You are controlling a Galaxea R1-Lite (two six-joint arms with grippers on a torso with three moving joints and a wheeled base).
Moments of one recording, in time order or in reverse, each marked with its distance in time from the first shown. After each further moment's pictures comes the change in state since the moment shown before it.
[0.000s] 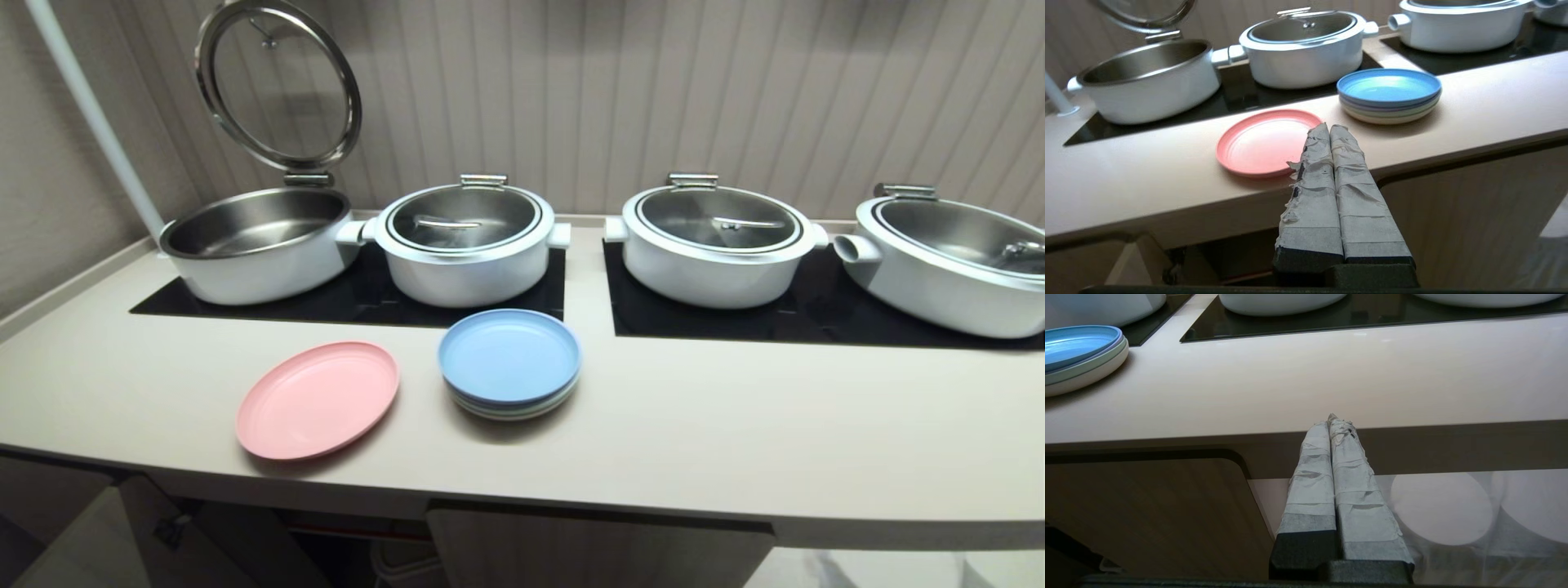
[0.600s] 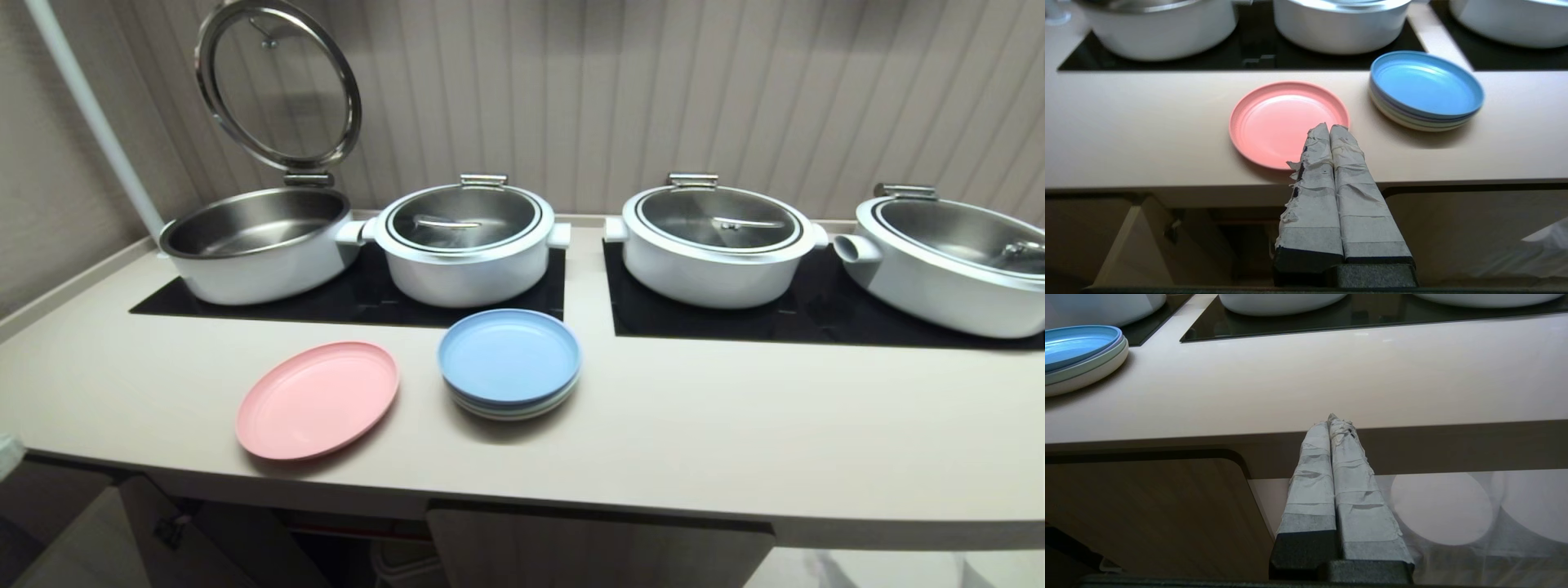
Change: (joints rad) left arm -0.017 0.520 -0.304 0.032 0.115 -0.109; right arm 0.000 0.000 0.000 0.000 0.000 0.000
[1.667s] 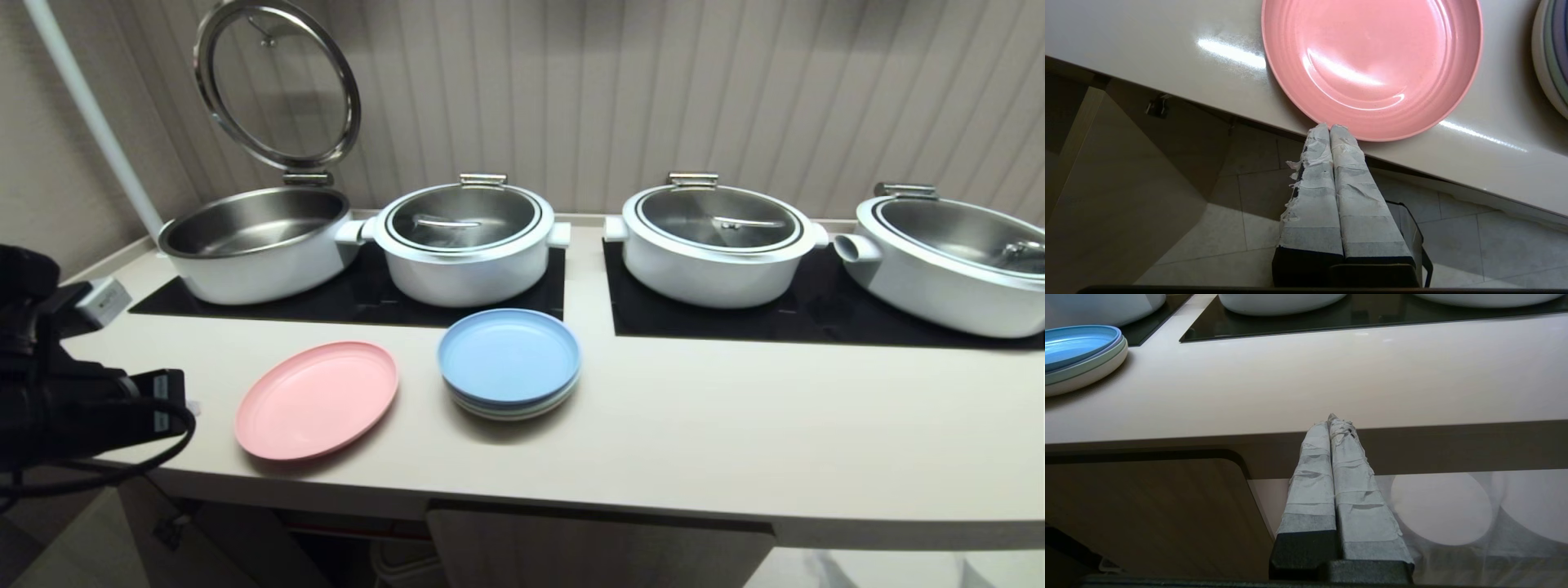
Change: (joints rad) left arm 0.104 0.780 -0.266 0.137 0.099 -0.170; right arm 0.000 0.000 0.000 0.000 0.000 0.000
